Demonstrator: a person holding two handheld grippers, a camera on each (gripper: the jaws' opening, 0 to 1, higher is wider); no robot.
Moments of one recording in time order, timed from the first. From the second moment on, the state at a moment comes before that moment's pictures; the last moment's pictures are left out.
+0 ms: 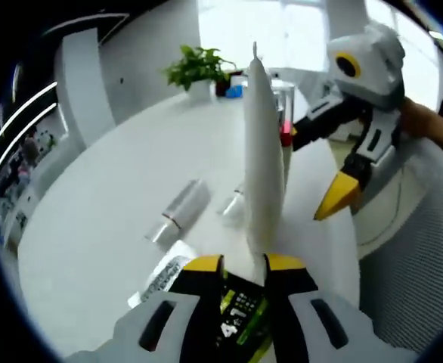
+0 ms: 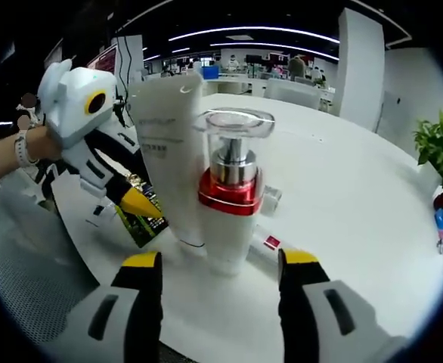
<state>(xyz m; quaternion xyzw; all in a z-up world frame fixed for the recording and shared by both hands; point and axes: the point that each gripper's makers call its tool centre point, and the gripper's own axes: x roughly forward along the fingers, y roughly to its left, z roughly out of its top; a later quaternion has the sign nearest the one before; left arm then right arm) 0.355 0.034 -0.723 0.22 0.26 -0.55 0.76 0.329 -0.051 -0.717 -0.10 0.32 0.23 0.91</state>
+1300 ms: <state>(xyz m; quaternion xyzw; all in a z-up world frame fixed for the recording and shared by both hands) 0.347 0.130 -0.650 0.11 0.22 -0.38 0.89 0.335 -0.044 -0.697 -0.13 0.26 0.23 0.93</state>
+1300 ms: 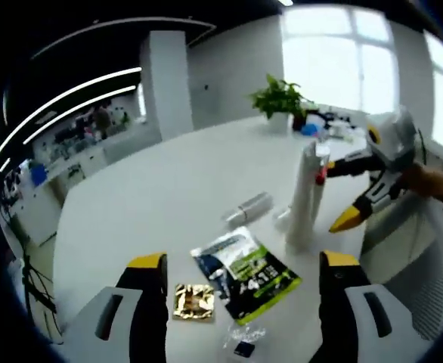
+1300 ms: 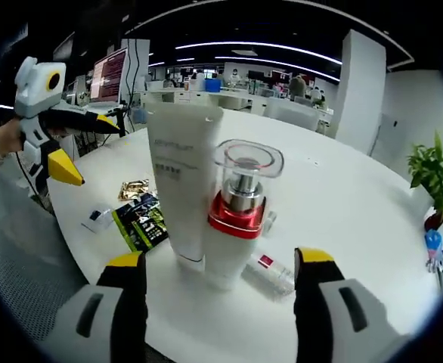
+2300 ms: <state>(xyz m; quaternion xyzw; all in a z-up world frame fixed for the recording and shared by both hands) 0.324 0.163 -0.639 0.09 0.20 -0.32 0.92 0.314 -0.036 -0.639 -0.14 0.18 0.24 0.94</state>
